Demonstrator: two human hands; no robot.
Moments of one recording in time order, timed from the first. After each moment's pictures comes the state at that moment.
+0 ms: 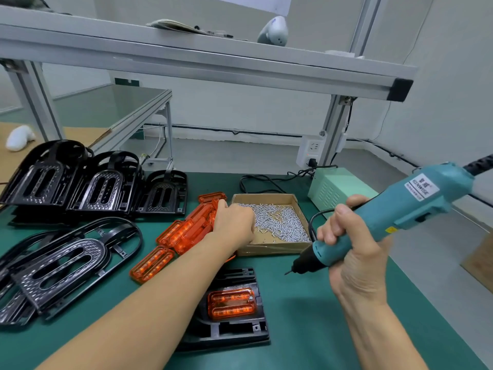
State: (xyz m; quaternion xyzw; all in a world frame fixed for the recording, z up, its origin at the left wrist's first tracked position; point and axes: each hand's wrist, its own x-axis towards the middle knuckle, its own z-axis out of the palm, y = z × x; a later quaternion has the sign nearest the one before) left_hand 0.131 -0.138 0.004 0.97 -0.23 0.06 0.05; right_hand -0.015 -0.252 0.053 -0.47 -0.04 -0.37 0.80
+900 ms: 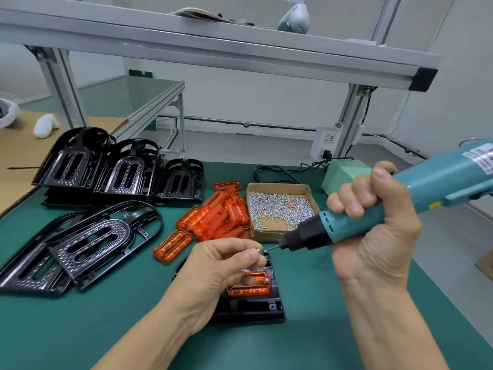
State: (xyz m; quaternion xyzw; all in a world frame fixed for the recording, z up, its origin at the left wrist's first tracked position) left_hand -0.013 -0.045 0.022 0.53 -0.09 -0.19 0.82; right_hand -0.036 -0.207 0.095 -0.35 -0.10 -0.32 0.87
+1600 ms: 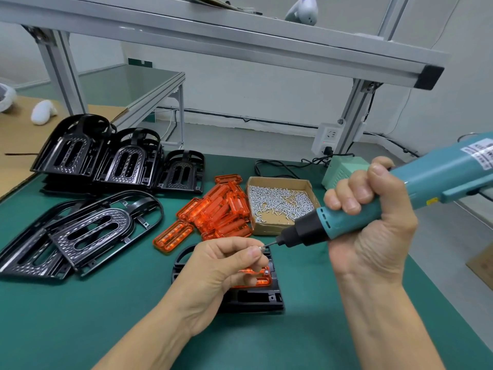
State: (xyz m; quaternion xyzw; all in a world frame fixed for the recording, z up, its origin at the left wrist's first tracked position) left_hand -0.024 -0.045 0.018 0.51 -0.08 -0.20 0.83; right_hand -0.037 -0.200 0.094 -0.36 -0.10 -0.31 0.87
